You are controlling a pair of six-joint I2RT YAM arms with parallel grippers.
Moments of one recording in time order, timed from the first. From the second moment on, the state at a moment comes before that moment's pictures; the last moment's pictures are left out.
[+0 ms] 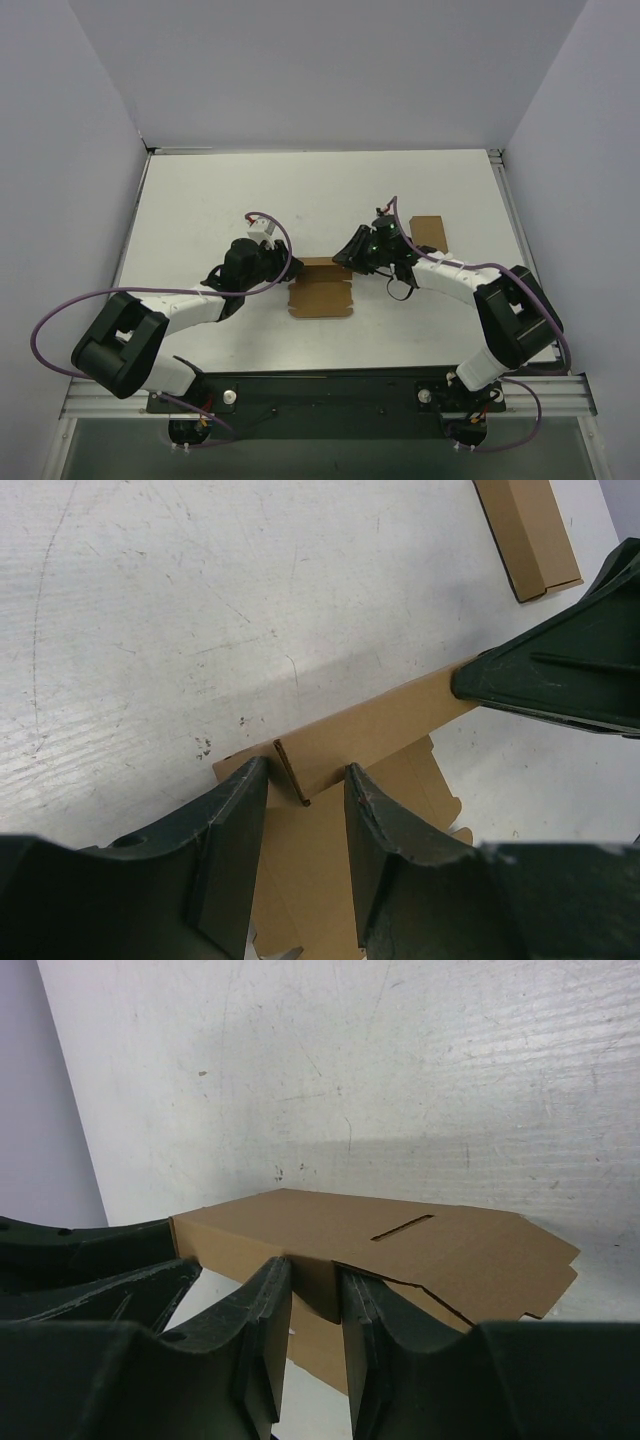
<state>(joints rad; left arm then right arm) -0.55 1.40 0.50 0.49 0.13 -0.56 0.55 1.56 0.78 0.09 -0.19 0.96</state>
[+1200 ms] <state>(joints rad) -0.58 1.40 0.51 0.44 0.12 -0.56 0.63 1.28 0.50 0.05 -0.05 0.87</state>
